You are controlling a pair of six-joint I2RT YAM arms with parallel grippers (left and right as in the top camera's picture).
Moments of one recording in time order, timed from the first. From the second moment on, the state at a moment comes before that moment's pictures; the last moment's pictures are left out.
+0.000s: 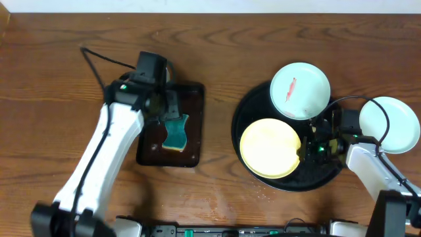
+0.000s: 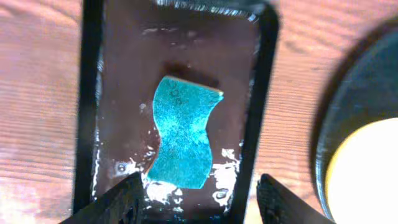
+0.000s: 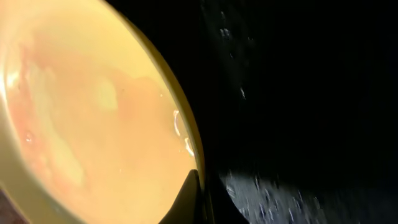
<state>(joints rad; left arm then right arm) -0.23 1.47 1.27 -1.01 0.07 -0.35 -0.08 1.44 0.63 -0.58 -0.37 0.10</state>
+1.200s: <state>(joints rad) -0.23 1.35 1.27 -1.02 0.07 -0.35 0.53 0.92 0.78 -0.69 0.61 0.13</state>
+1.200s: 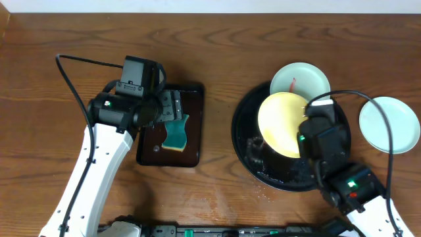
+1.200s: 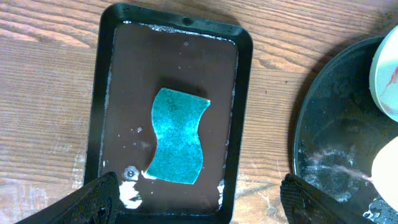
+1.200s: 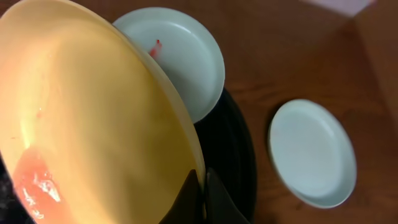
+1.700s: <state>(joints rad) -0.23 1.35 1.27 -1.02 0.07 -0.35 0.85 0.93 0.78 -0.61 0.92 -0.07</state>
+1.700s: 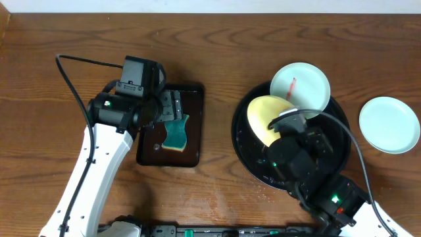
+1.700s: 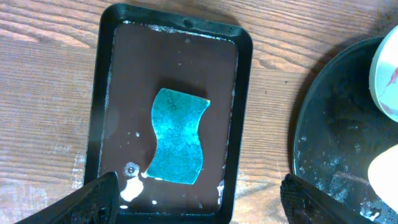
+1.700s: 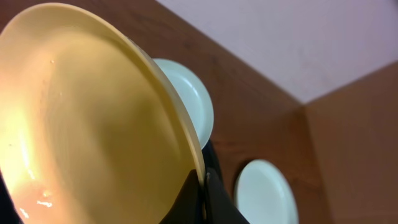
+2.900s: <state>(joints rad) -0.23 1.35 1.27 -1.02 0.07 -0.35 0.96 0.98 0.78 -0.53 1.12 -0.32</state>
